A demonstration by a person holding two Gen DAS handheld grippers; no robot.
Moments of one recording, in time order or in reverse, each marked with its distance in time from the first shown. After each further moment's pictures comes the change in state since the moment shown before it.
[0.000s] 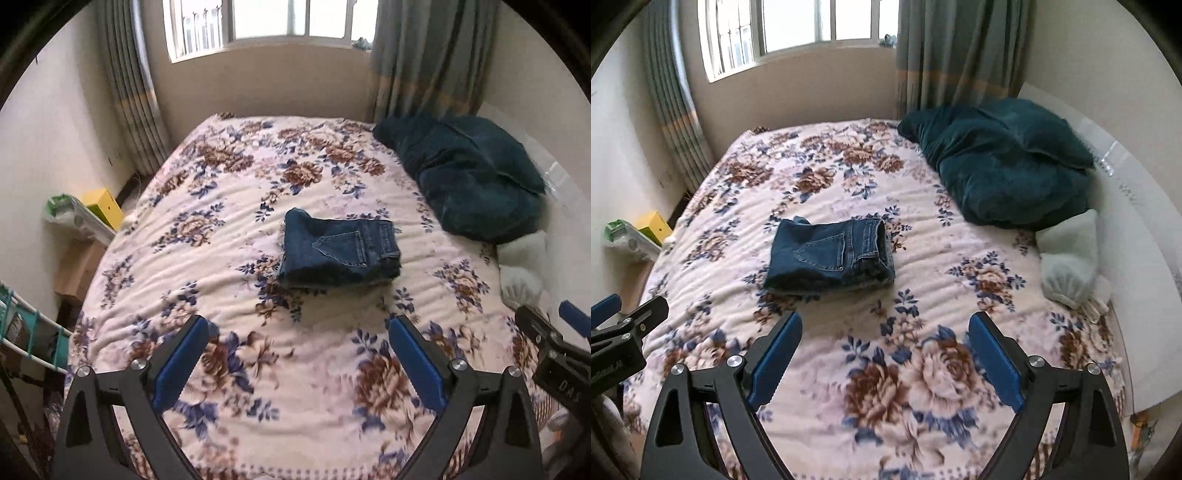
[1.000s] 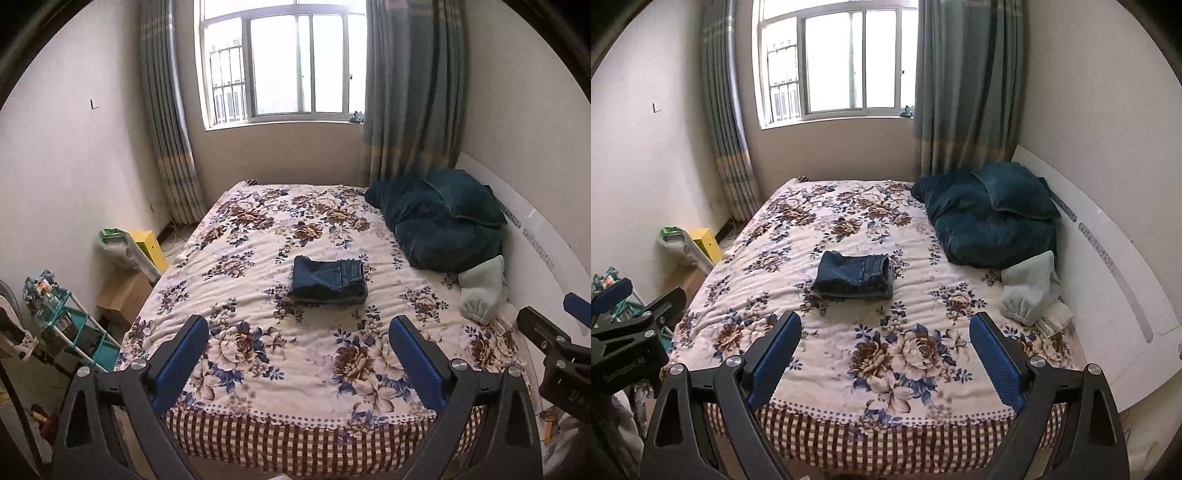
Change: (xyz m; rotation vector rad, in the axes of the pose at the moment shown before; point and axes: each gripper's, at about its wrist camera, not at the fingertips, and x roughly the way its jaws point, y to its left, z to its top) left arm -0.310 -0.055 -0.092 -0.029 -0.232 0.066; right arm -0.406 -0.094 -0.088 -0.082 -0.195 0.109
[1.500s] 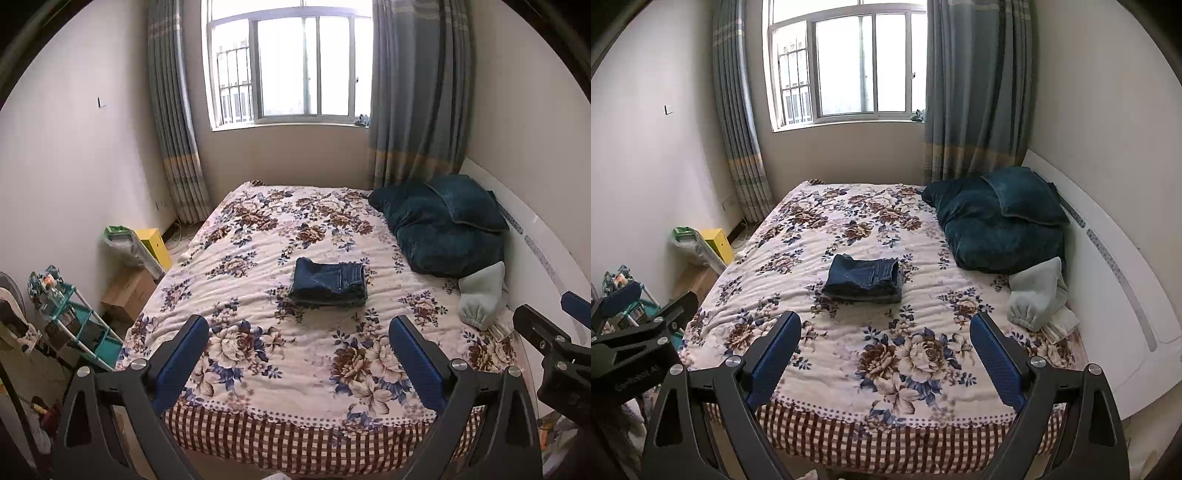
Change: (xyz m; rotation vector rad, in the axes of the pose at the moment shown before) left arm -0.003 -0.010 0.000 -0.023 0.003 0.019; right arm -0.018 -0.007 0.019 -0.020 -0.008 0.047
